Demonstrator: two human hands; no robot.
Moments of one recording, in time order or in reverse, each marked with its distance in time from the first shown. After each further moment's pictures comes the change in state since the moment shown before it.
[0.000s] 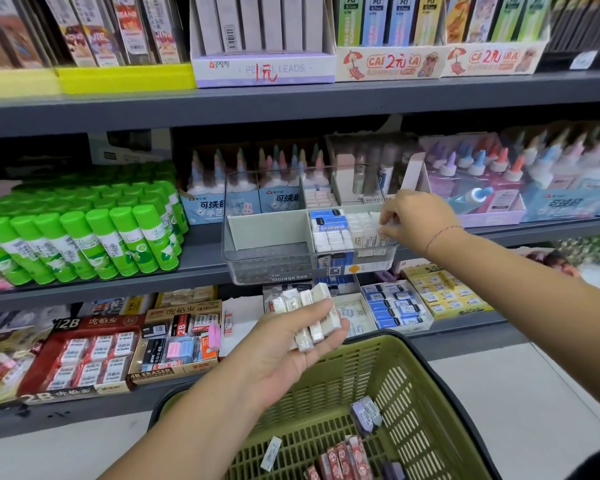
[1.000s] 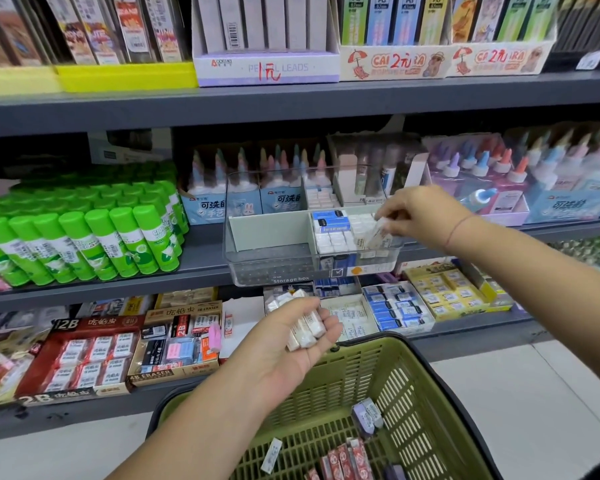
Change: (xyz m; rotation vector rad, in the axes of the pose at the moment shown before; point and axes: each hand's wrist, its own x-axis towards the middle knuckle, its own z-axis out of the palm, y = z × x) left_hand 0.006 0.002 0.001 -0.157 0.097 0.005; right_hand -0.005 -0.002 -0.023 0.250 -0.036 -0.115
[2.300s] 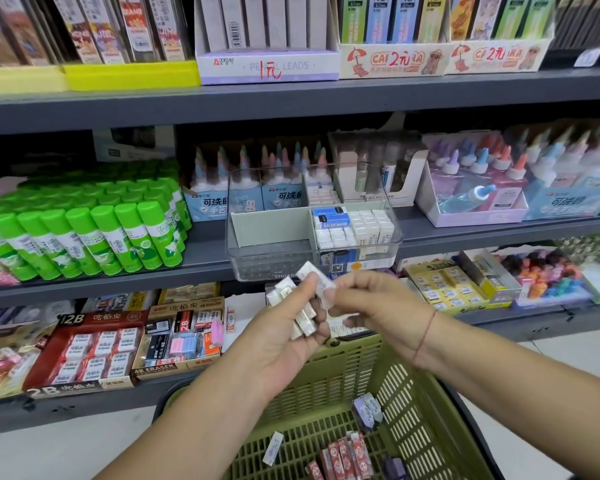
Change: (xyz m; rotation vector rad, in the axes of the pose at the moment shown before) left_hand -0.005 0.000 0.002 0.120 -0.044 0.075; right_hand -0.086 -0.093 0.047 1.366 -0.261 0.476
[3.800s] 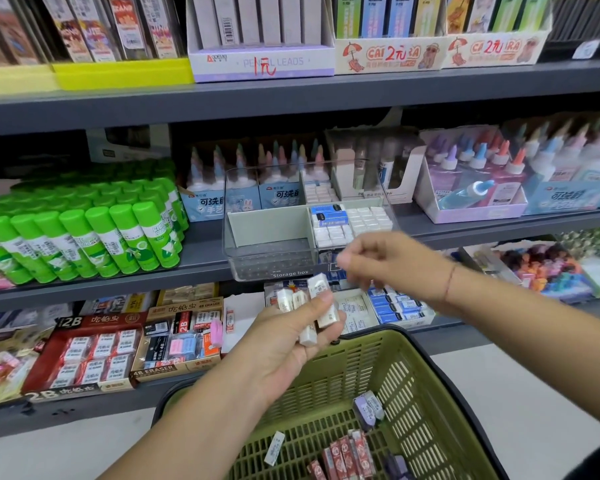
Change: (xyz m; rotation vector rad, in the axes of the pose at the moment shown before) left_hand 0.003 -0.002 -0.002 0.040 -0.024 -0.002; right_hand 0.016 -0.033 -0.035 -0.532 -0.077 -0.260
